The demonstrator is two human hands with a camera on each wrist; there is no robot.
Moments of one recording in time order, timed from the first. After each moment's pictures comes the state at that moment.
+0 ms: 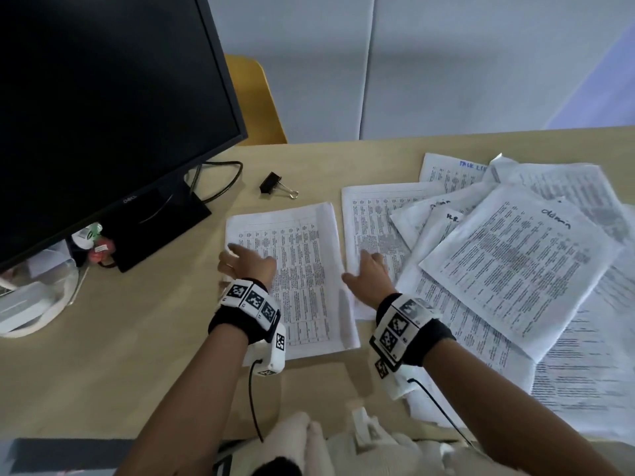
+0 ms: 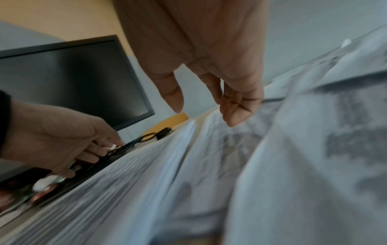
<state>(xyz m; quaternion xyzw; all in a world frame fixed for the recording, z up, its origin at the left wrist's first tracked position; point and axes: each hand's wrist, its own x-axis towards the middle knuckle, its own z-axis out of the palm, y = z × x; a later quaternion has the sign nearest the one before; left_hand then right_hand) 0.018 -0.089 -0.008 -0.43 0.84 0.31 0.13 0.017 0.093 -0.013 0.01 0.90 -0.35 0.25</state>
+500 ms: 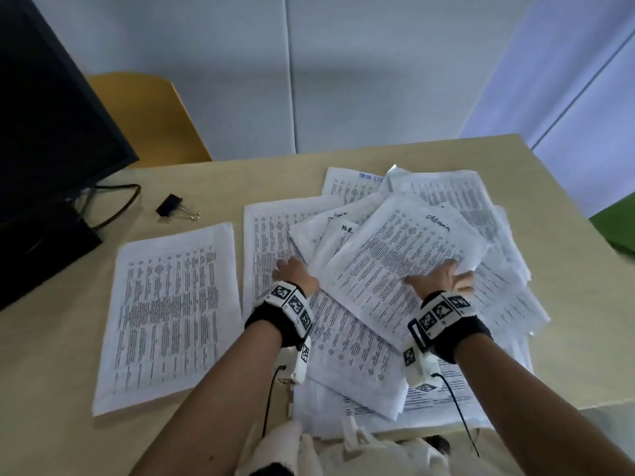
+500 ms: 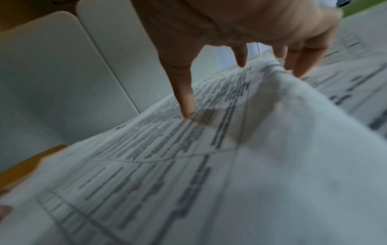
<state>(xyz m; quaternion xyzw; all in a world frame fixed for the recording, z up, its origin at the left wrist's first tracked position) -0.029 0.129 -0.016 -0.18 0.91 0.24 0.28 -0.015 0.342 -0.020 0.41 0.85 -0.32 0.13</state>
